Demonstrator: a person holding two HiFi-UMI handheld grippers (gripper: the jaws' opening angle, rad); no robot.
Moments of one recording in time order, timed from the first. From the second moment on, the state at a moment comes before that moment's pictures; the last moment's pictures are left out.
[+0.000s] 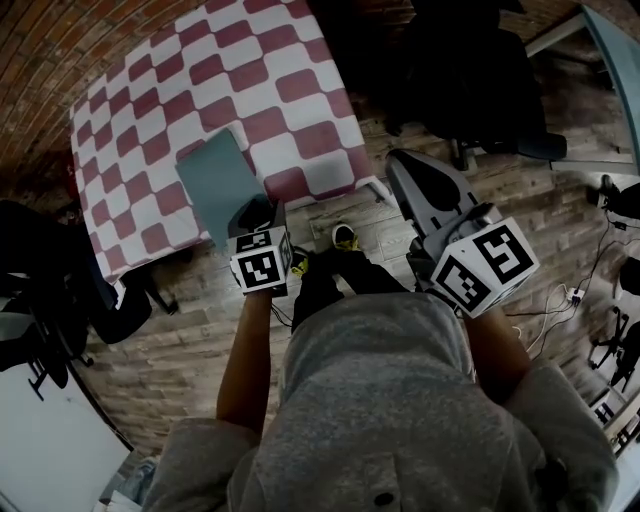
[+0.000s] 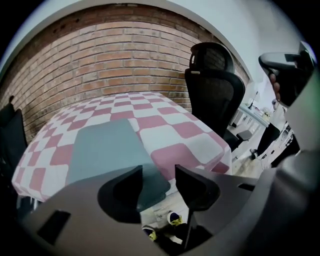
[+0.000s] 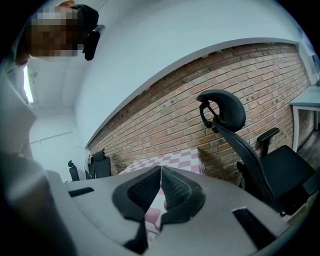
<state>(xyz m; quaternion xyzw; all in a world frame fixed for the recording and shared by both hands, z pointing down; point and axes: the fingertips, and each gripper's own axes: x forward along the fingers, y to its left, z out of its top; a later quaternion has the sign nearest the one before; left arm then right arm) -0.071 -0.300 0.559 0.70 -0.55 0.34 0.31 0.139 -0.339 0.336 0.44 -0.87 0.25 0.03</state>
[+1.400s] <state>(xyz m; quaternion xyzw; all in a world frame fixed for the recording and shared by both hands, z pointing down) -0.075 -0.237 0.303 0.75 -0.63 0.09 0.15 0.137 -0.301 0.286 0.43 -0.89 0.15 0.04</state>
